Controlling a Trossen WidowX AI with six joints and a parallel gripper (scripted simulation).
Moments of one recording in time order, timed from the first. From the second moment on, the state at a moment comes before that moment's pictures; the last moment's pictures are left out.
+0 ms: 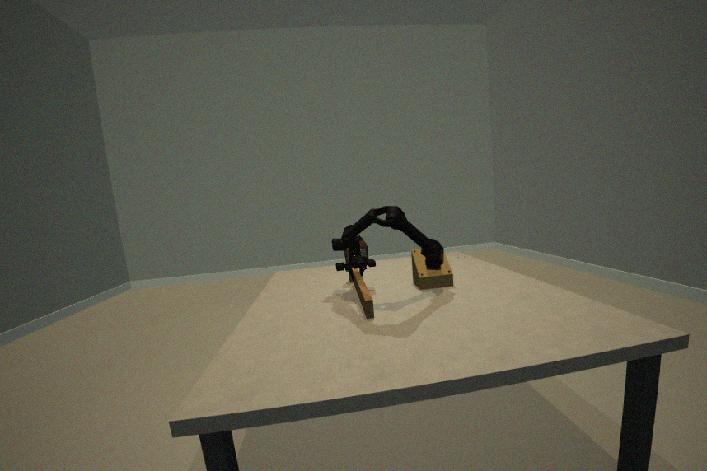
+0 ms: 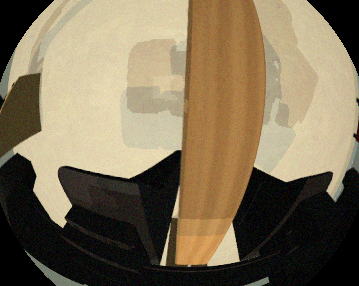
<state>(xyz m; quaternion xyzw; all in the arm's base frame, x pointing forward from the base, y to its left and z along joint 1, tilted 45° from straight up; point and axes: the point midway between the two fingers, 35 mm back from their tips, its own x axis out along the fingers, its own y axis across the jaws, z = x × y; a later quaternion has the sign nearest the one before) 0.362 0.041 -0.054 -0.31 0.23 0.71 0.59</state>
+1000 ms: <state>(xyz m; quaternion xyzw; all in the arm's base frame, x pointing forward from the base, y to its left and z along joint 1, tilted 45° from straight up) 0.363 0.039 -0.056 -0.31 0.23 0.71 0.59</state>
